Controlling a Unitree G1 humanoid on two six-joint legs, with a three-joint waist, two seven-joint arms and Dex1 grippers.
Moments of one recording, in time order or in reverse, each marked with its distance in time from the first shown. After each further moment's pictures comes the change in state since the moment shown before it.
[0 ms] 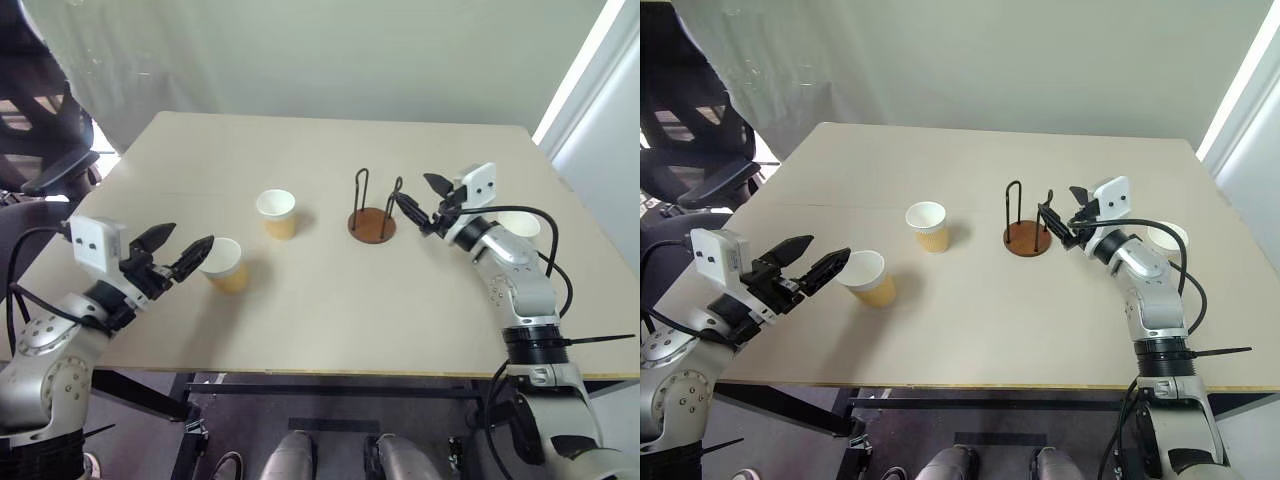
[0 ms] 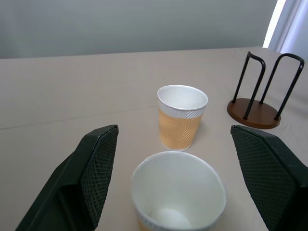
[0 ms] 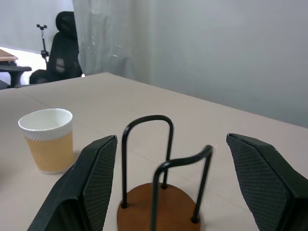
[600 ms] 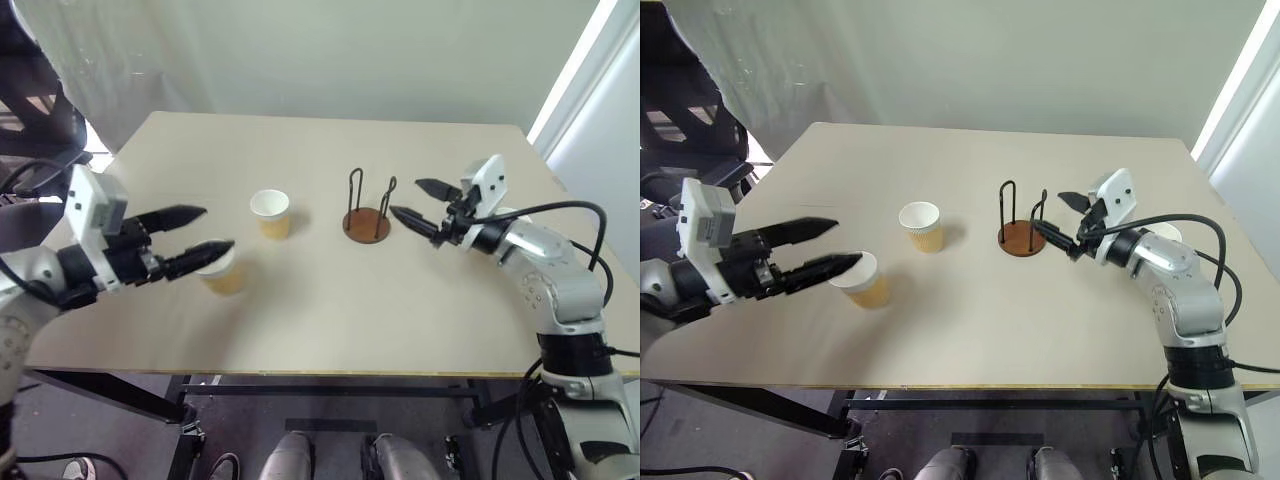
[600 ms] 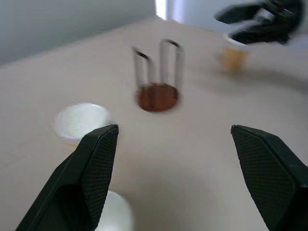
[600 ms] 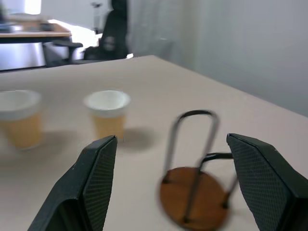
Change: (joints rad) left arm -0.096 0.445 -0.004 -0.053 -0.234 0.248 -0.427; right arm 0.108 -0.150 0.051 -0.378 0.144 0.363 0.156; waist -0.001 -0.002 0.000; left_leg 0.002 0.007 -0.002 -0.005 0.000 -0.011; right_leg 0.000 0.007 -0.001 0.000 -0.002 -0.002
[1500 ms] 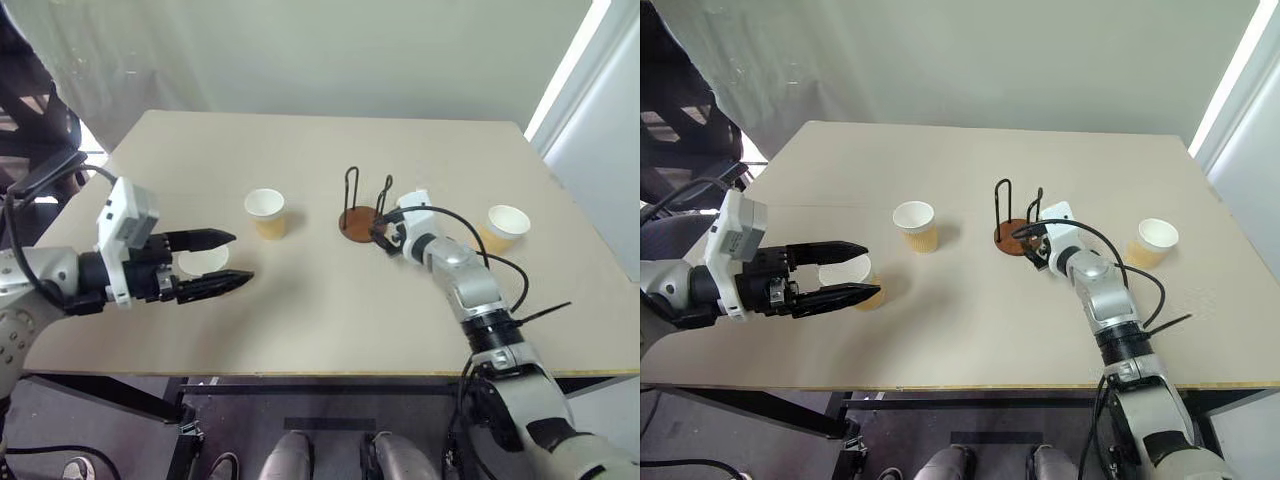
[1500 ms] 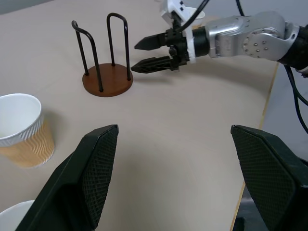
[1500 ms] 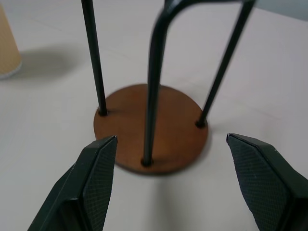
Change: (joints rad) left arm -0.011 -0.035 -0.060 -0.056 -0.004 0.039 0.021; right arm -0.251 0.275 0.119 0.674 -0.361 -0.211 -0.367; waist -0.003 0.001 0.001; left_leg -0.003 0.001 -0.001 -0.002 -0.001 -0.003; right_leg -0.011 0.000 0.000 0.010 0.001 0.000
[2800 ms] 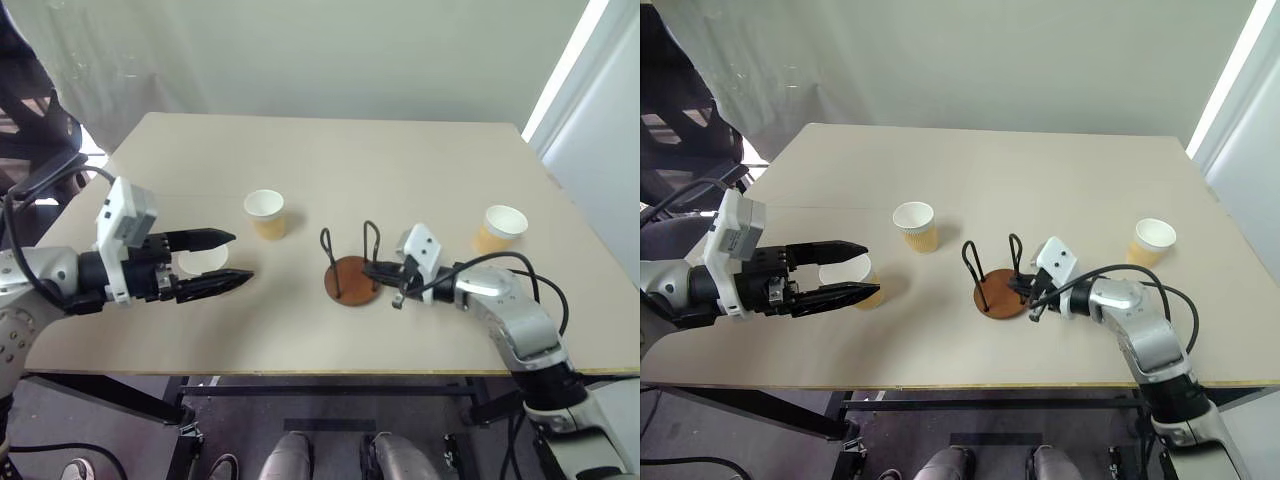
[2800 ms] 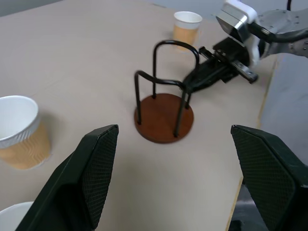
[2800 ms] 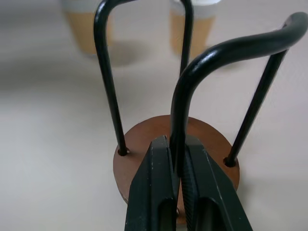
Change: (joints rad) left arm -0.024 -0.014 -0.011 0.027 0.006 0.014 -0.029; right arm 0.346 -0.252 0.085 -0.735 0.169 0.269 0.474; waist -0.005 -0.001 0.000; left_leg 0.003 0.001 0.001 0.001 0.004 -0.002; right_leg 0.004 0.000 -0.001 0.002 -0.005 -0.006
